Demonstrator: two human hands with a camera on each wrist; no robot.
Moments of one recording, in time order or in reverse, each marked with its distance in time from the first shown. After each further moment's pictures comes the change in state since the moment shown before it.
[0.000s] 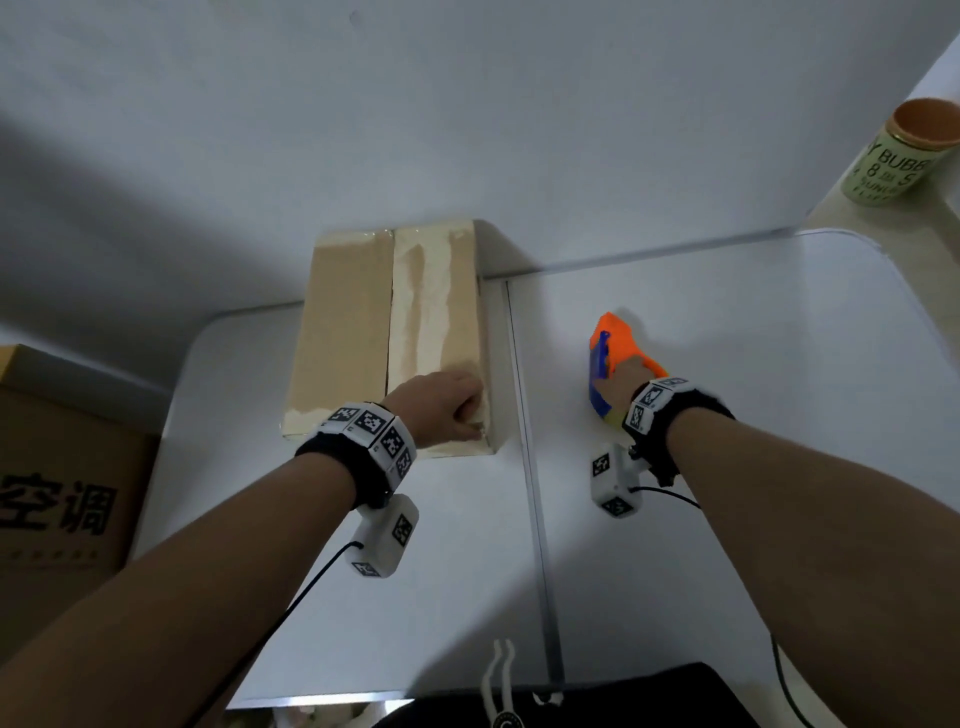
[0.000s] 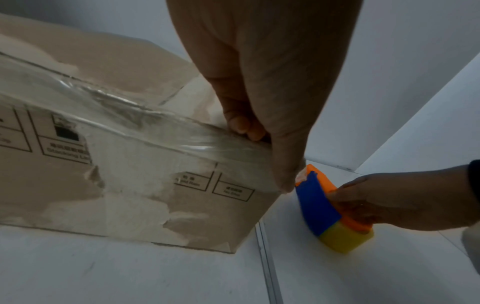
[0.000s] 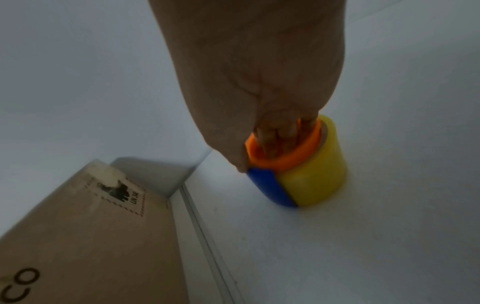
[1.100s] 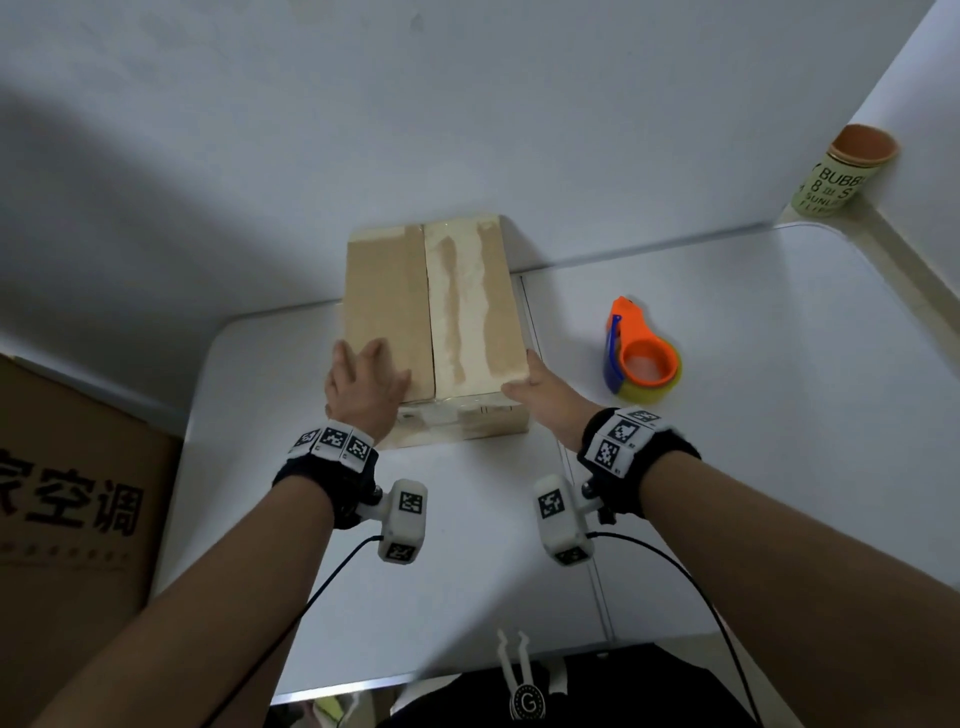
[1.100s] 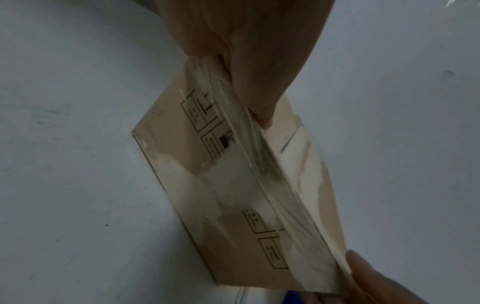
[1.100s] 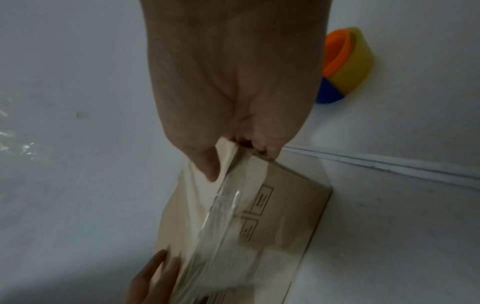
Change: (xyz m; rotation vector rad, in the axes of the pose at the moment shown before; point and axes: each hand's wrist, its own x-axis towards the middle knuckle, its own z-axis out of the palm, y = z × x) left_hand -0.070 -0.111 0.050 -0.400 0.498 -0.655; right_hand -0.124 -0.123 0.065 0.629 -0.323 0.009
